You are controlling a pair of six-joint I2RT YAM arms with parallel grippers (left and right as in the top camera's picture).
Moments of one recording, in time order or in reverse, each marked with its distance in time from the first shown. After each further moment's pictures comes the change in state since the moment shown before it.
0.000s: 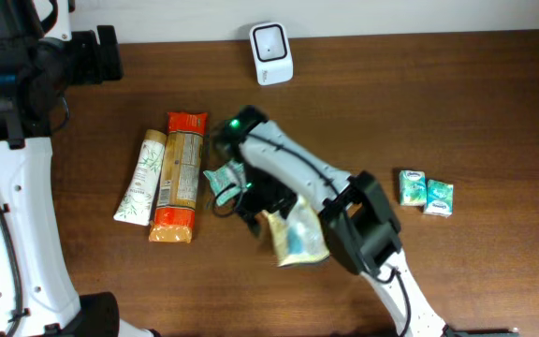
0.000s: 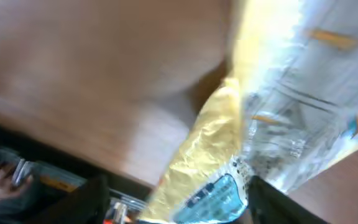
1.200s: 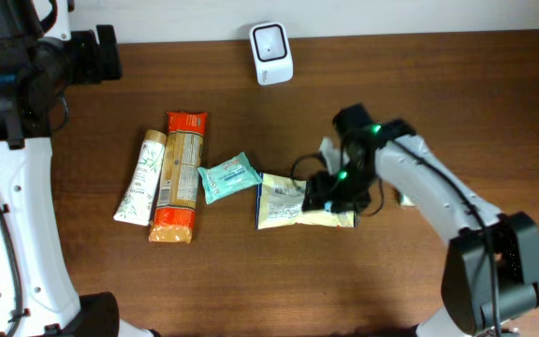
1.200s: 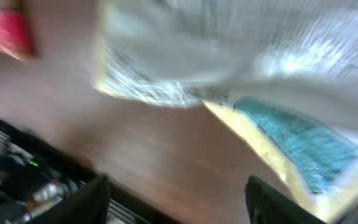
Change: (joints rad) left arm 0.000 0.000 0.002 0.003 -0.003 0.000; right arm -0.415 -0.628 -0.747 0.524 -0.283 0.127
